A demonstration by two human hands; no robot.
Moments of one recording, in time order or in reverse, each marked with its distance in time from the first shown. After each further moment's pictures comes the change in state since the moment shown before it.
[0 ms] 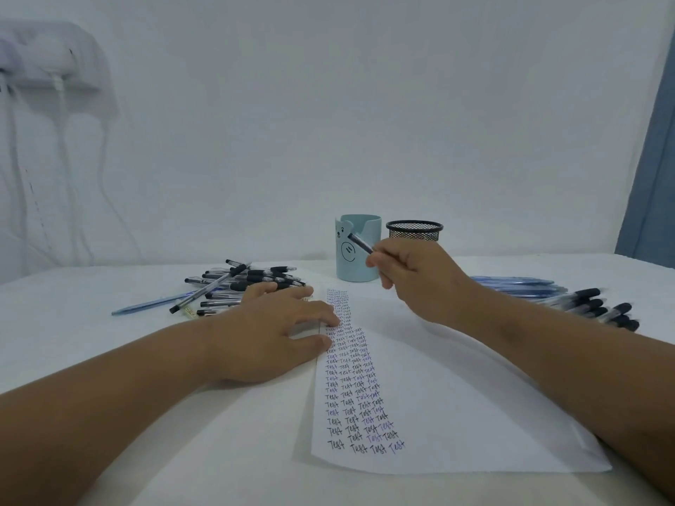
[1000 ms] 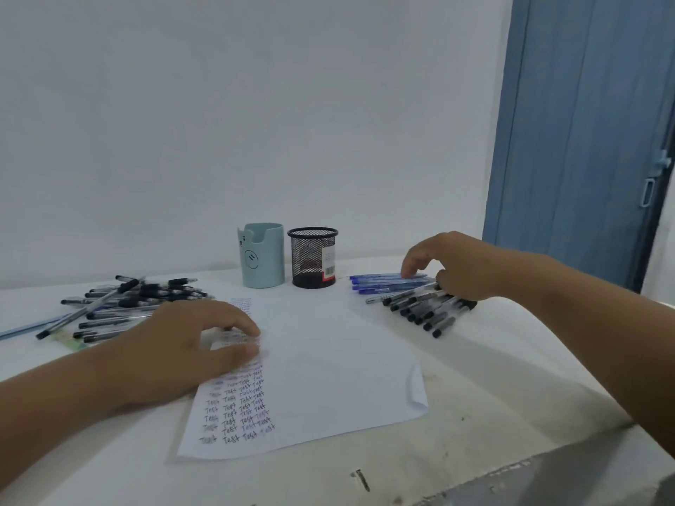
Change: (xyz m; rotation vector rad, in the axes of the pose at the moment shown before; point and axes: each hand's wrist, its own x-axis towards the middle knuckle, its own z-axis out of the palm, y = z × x) left_hand -0.006 0.032 0.005 -0.280 0.178 0.083; right_hand -0.075 0.028 -0.173 -0.669 -0.273 0.241
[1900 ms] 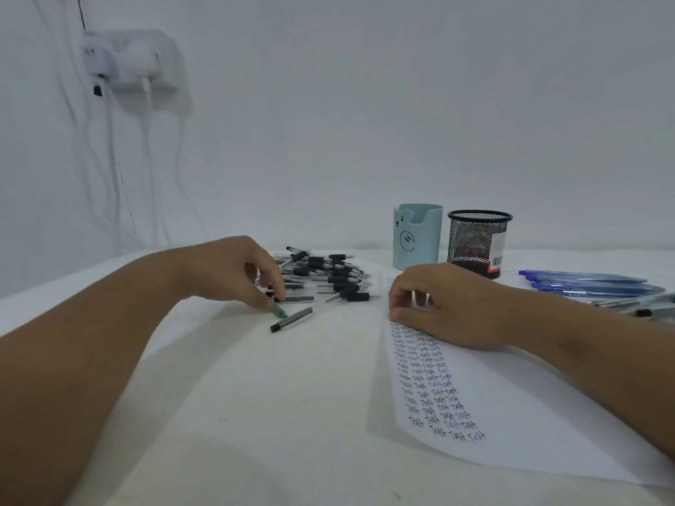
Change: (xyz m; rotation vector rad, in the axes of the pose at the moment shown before) left_hand -0.028 -0.094 -0.110 0.153 -0.146 -0.338; right_hand 0.081 -0.173 0.102 0.226 0.001 -0.514
